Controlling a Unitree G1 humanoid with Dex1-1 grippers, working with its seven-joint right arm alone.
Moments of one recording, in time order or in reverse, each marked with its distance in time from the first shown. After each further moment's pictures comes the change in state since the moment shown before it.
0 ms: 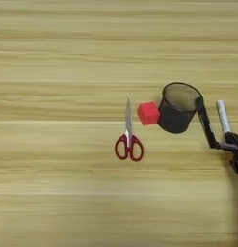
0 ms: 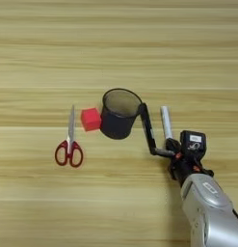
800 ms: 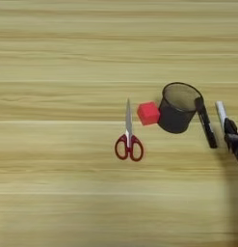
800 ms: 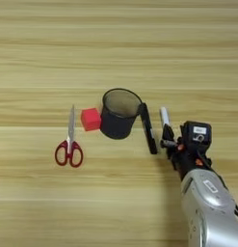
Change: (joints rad) arm 0.041 0.042 0.006 -0.204 -0.035 -0.063 -0.042
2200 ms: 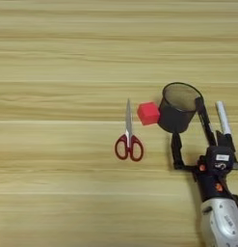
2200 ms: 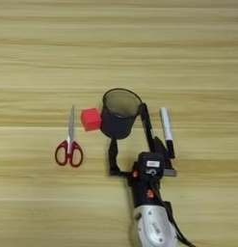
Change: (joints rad) arm 0.154 0.214 0.261 0.354 -0.180 -0.826 -0.025
